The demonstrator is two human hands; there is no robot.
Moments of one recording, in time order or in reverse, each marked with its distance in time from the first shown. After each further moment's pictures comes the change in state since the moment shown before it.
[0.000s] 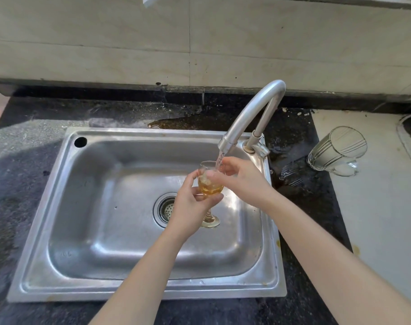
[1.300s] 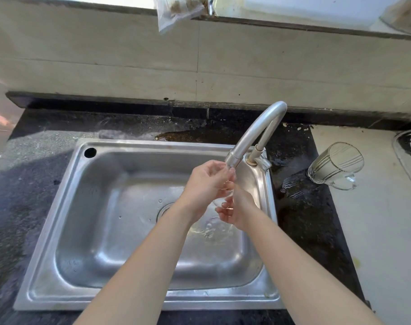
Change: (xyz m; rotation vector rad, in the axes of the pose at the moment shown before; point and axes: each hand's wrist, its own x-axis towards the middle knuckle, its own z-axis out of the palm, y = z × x) left_hand 0.021 0.065 0.008 -0.187 -0.159 -0.030; right_hand 0.021 0.021 0.038 0.765 0.179 0.723
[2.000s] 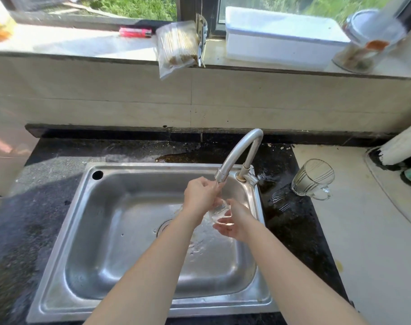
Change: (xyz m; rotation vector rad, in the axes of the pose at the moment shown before) left_hand -0.001 0.013 0.010 0.311 0.226 -0.089; right_hand -0.039 -0.006 -0.011 -0.078 -0.015 -0.005
